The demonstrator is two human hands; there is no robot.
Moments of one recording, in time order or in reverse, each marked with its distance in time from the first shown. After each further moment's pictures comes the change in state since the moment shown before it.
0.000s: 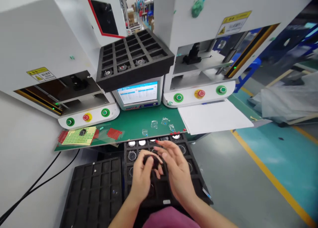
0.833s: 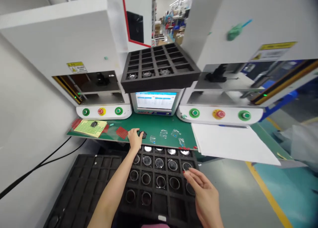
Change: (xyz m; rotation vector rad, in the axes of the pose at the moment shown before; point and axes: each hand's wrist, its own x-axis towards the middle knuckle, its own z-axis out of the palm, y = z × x) left_hand 0.155 -0.089 -0.082 0.852 0.566 0.222; right_hand 0.034 0.030 -0.089 -0.225 0.267 0.081
